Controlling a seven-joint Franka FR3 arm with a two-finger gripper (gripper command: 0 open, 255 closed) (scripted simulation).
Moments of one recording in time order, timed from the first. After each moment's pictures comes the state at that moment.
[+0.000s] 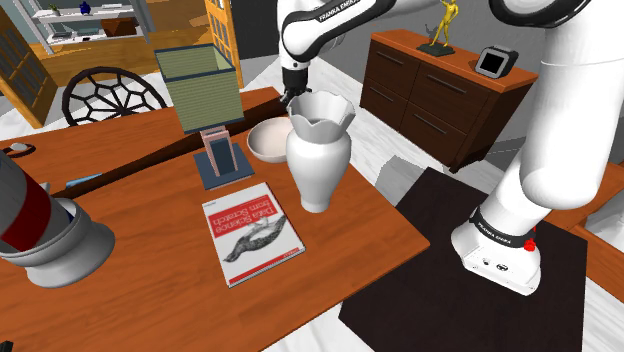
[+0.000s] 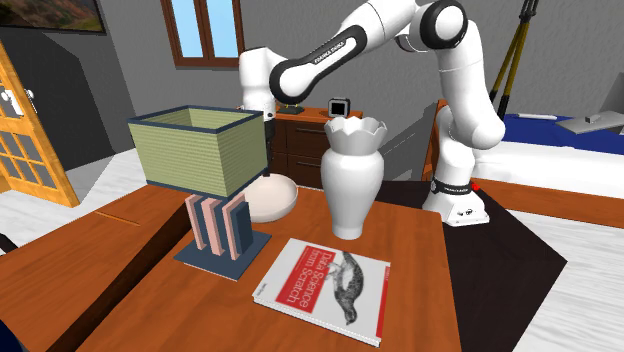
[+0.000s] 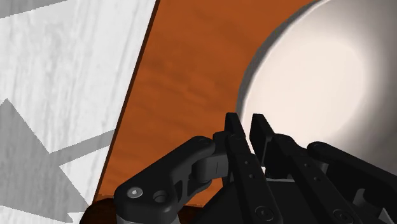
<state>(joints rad) 0.06 0.36 0.09 -1.74 0.00 2.08 0.14</state>
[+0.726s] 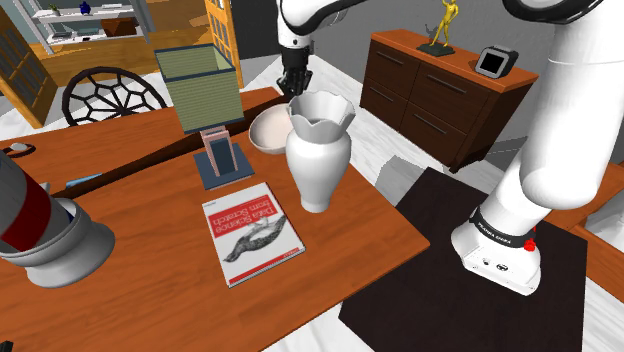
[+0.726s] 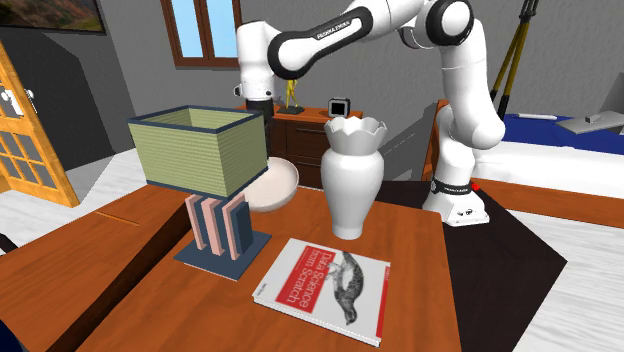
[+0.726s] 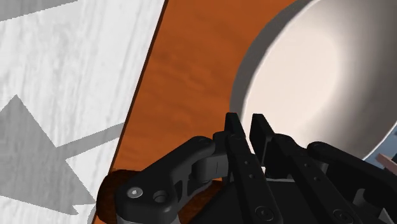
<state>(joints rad) 0.06 0.32 0.09 -1.66 0.00 1.96 0.14</state>
